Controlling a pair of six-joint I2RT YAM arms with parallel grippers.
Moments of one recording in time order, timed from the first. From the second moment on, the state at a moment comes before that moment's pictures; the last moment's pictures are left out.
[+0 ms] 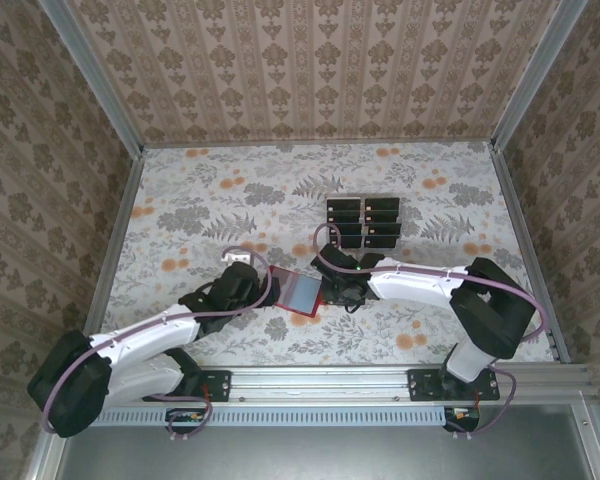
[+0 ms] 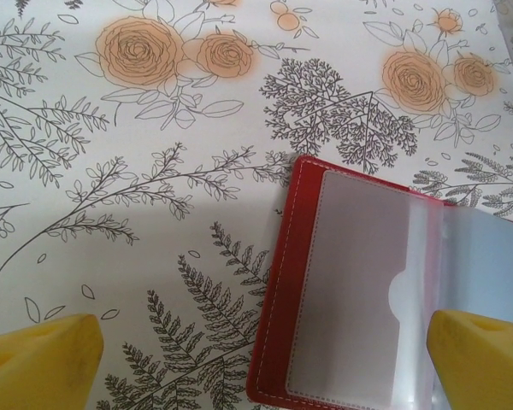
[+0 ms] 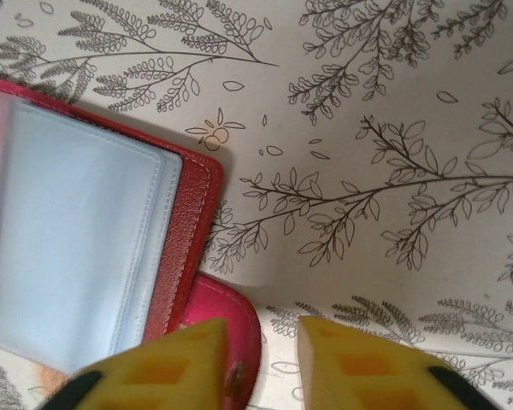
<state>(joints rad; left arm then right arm) -0.80 1.06 0.38 -0.16 -0.26 -0.61 0.87 1.63 0.93 -0.53 0.10 0.92</state>
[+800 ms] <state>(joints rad) -0.78 1.09 0.41 -0.15 -0.24 -0.61 0.74 1.63 1.10 -0.62 0.07 0.68</state>
